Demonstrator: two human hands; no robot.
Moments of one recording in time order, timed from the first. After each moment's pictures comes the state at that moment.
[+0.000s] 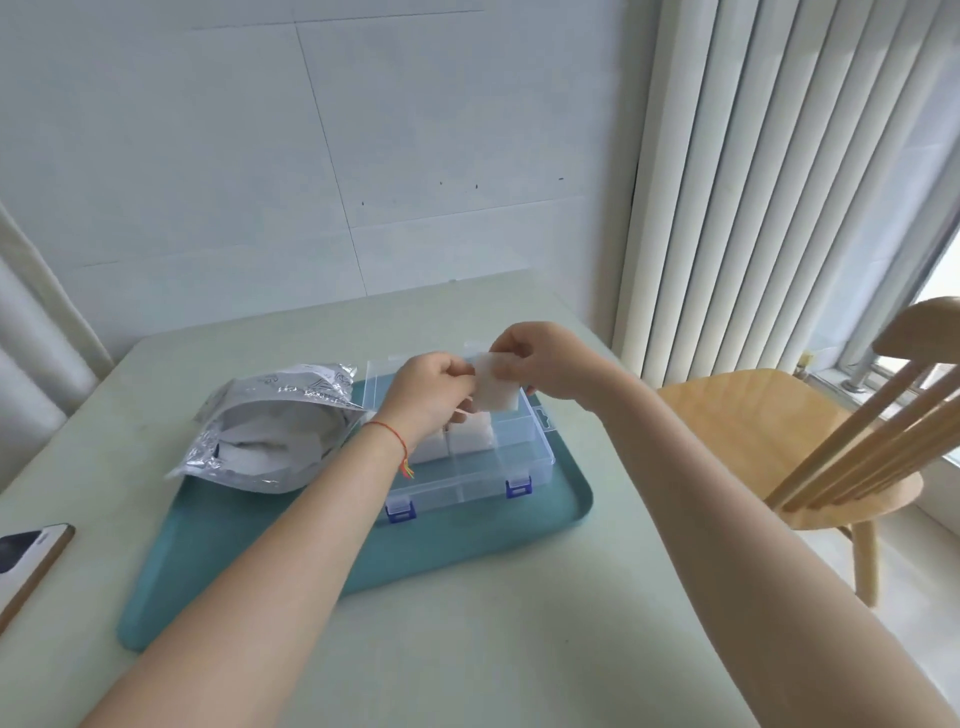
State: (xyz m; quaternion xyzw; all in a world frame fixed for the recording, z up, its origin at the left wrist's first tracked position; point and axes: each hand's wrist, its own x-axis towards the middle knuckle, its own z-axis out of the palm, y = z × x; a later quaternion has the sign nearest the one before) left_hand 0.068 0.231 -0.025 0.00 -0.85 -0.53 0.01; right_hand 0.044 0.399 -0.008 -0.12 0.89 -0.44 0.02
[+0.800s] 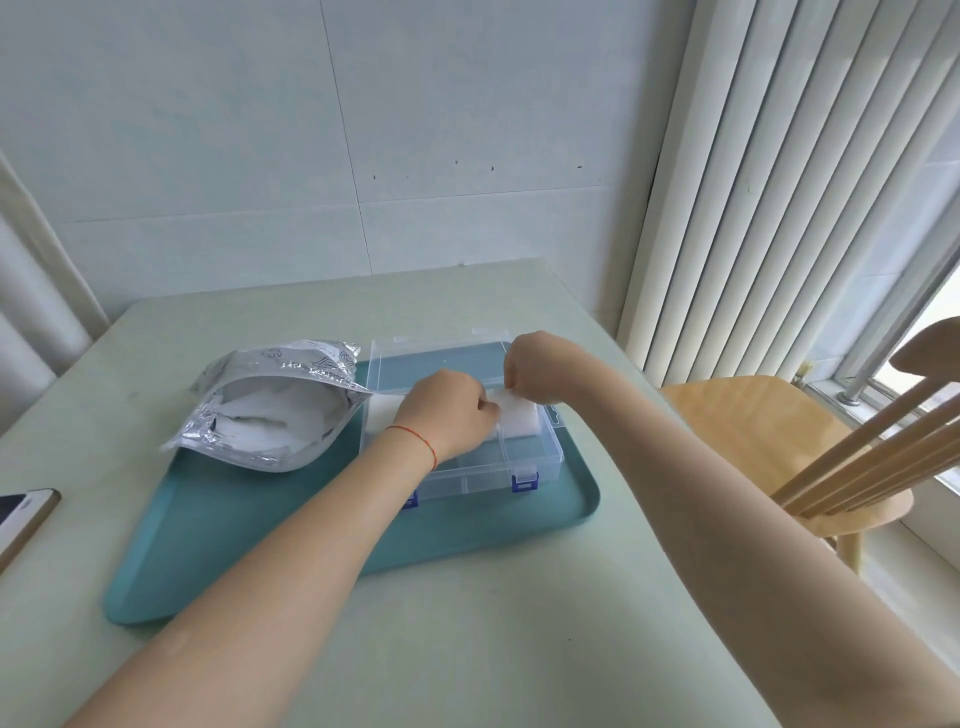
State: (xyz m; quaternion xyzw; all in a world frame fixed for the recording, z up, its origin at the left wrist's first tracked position) left_hand 0.065 0.233 -0.051 -0.11 -0.98 -0.15 0.03; right_hand 0.013 0.375 -0.024 -0.15 0.99 -0.03 0.07
